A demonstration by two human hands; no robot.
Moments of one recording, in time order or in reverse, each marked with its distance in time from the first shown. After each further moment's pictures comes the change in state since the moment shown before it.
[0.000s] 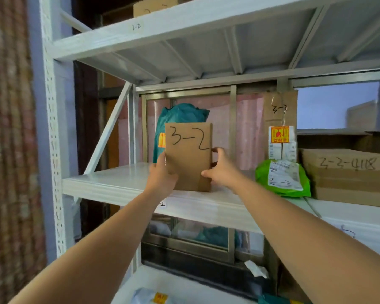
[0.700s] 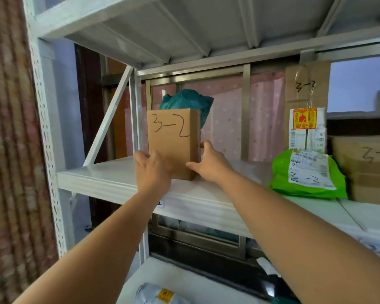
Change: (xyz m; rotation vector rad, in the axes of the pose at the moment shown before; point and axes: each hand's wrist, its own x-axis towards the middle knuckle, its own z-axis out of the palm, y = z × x) left_hand 0.039 -0.037 0.021 0.563 0.299 -0.052; right_hand 0.052 0.012 0.046 -0.298 -0.053 -0.105
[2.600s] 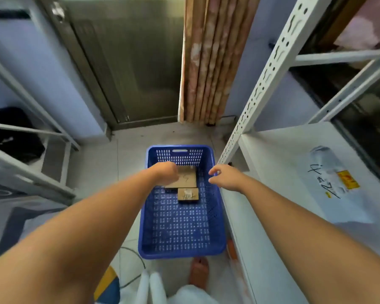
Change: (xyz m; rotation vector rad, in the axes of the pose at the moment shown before) left_hand -0.318 -0.496 -0.005 0.250 -1.012 -0.960; right_hand -0.244 -0.029 0.521 -0.101 -1.448 -0.272
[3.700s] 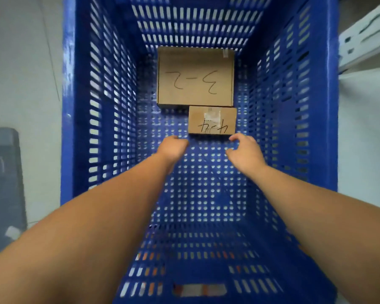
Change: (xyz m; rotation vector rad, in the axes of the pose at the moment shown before) left_hand 0.463 -0.197 0.388 -1.010 -0.094 -0.607; right_hand 0.461 0.271 0.374 0.191 0.010 0.342
